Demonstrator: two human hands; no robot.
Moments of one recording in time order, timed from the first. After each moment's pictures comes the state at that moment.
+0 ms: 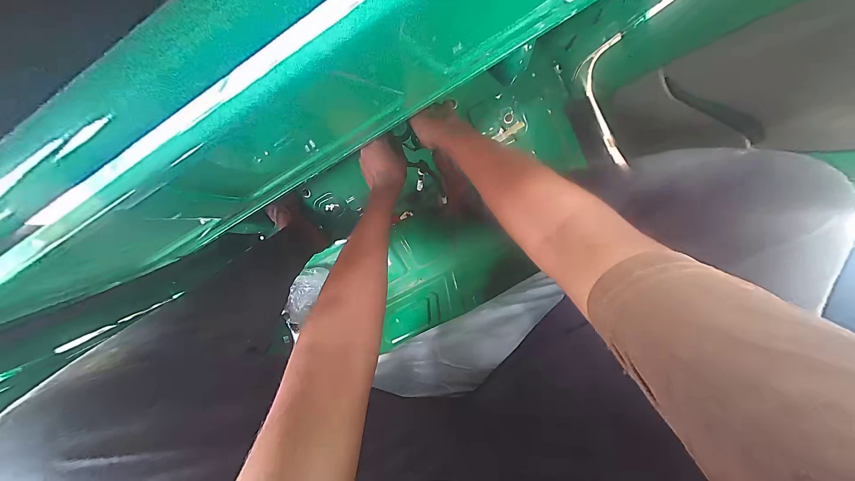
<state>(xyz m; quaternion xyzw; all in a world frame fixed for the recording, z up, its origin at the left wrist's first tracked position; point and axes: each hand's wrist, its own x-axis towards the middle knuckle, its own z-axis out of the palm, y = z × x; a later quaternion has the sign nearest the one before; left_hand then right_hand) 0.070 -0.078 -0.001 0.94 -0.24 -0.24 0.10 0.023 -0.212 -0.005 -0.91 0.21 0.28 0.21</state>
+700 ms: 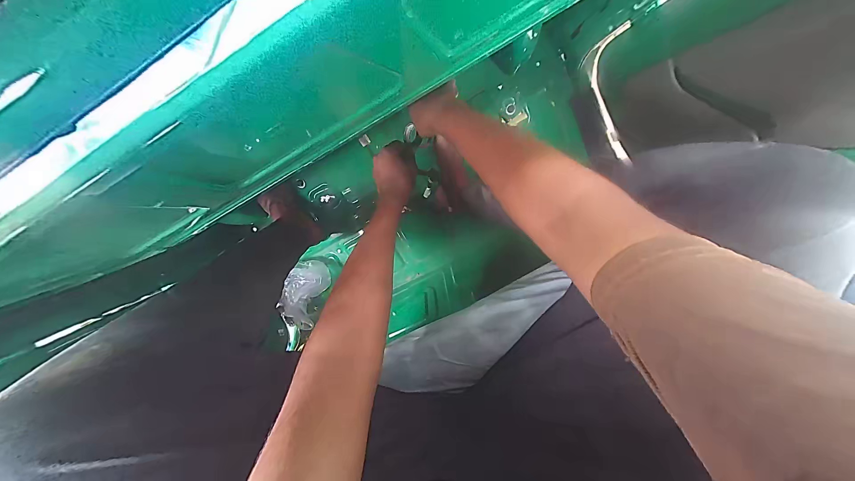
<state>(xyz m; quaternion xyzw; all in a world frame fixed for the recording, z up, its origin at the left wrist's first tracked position) 0.048 -0.060 -0.023 0.90 -0.22 -0.35 0.15 0.040 -0.210 0.000 -0.89 0.21 0.38 0.14</state>
